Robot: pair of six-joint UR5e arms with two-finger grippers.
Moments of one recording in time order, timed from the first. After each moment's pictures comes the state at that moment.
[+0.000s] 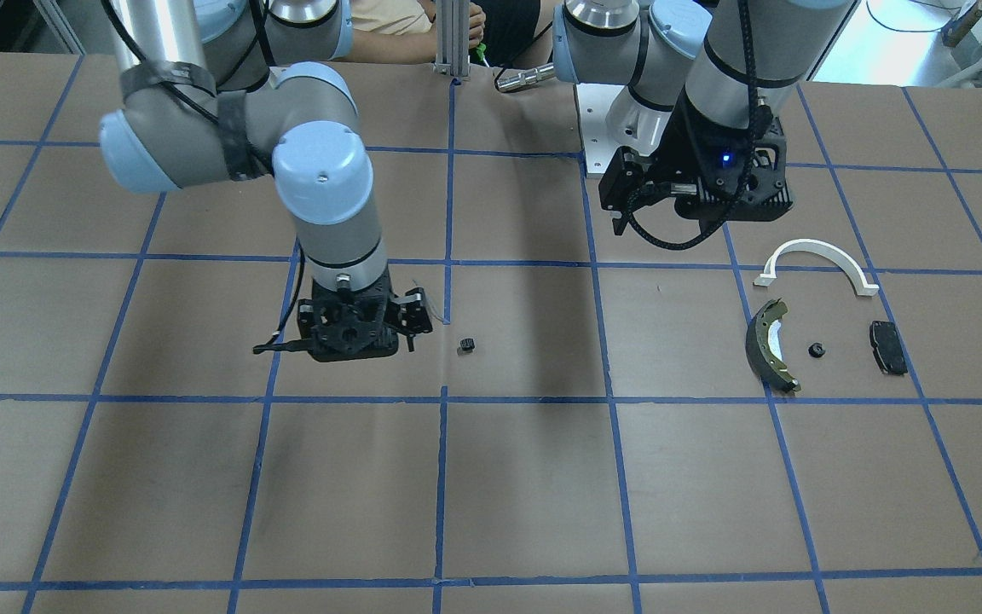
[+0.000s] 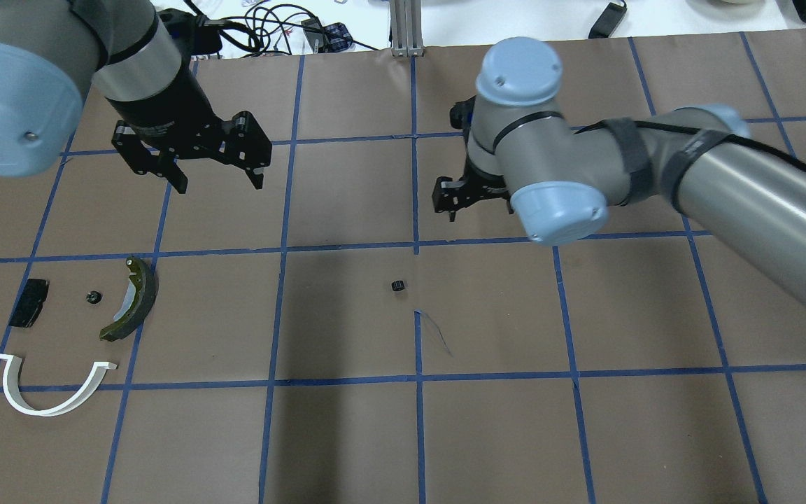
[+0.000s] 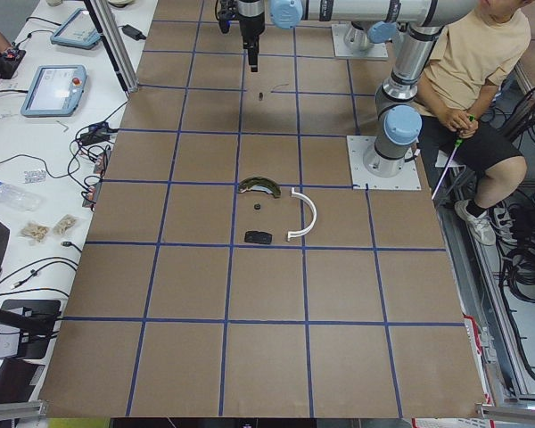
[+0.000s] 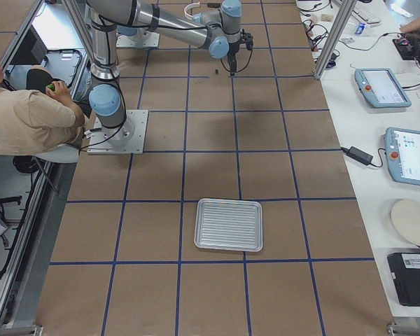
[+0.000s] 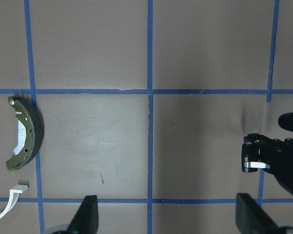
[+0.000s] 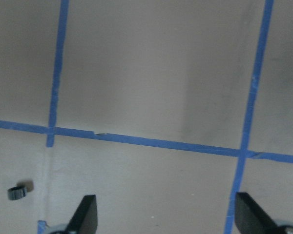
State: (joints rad) left arm -1.68 -1.64 -1.60 -1.54 1.53 -0.08; right arm 1.70 -1.35 1.77 -2.06 -1.55 -0.01
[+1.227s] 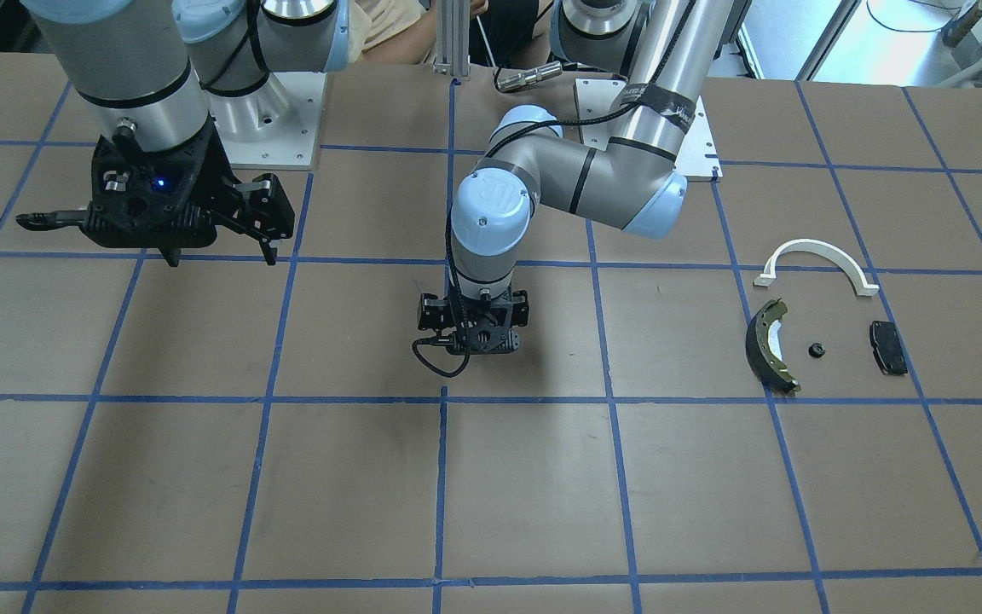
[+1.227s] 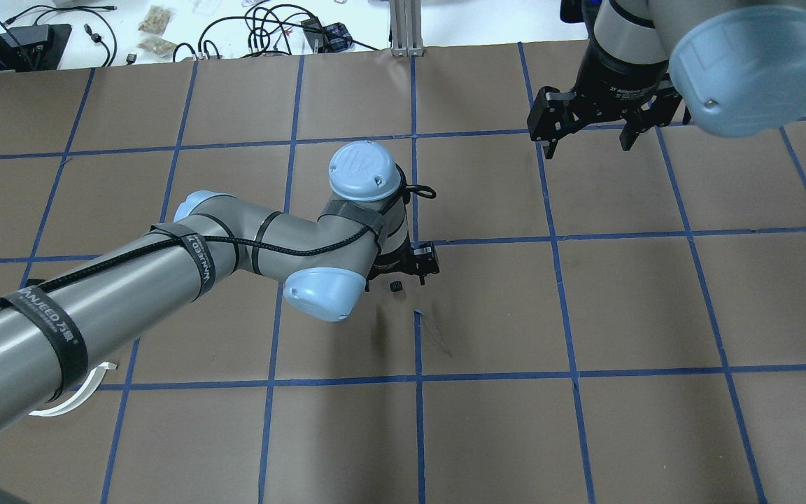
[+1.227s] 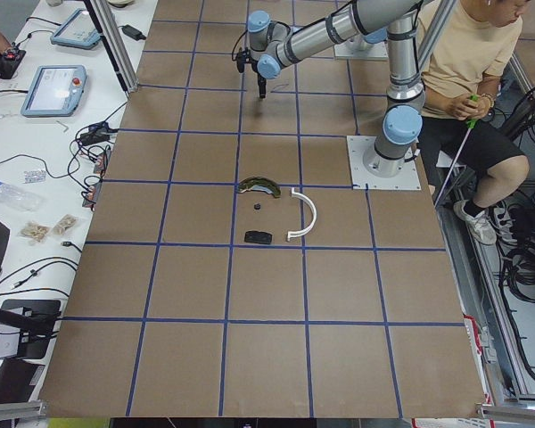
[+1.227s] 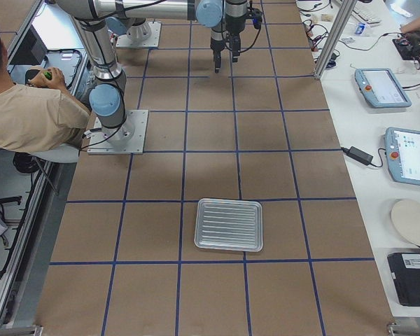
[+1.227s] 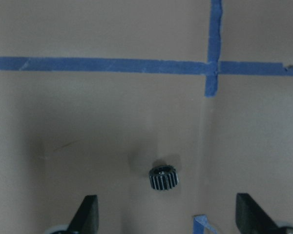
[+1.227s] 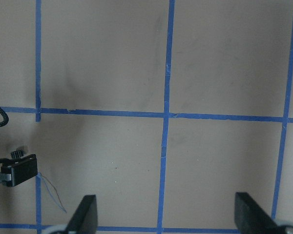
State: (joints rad) left arm -1.94 -1.99 -1.88 -0.88 1.52 -0.45; right arm 1.63 -1.51 1.57 -1.68 -1.60 0.00
